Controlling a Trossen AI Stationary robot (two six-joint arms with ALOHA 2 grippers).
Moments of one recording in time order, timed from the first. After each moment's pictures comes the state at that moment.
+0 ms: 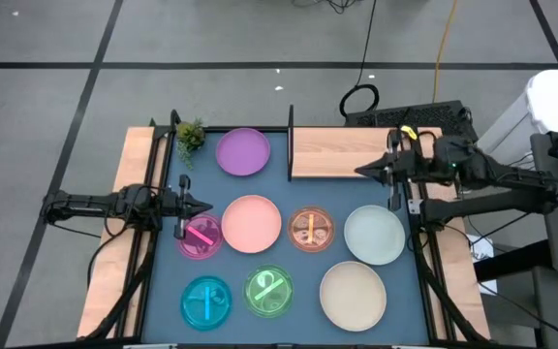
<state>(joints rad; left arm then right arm) -0.04 0.04 0.01 0.03 -0.02 0.10 -0.06 0.77 1.00 -0.41 0.00 -0.16</state>
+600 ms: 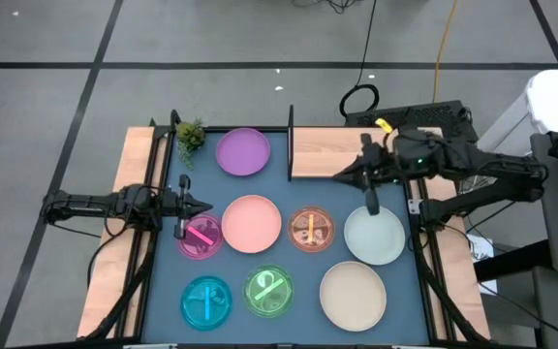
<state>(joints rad) -0.04 0.04 0.01 0.03 -0.02 0.10 0.01 1.07 1.30 -0.60 0.00 0.12</state>
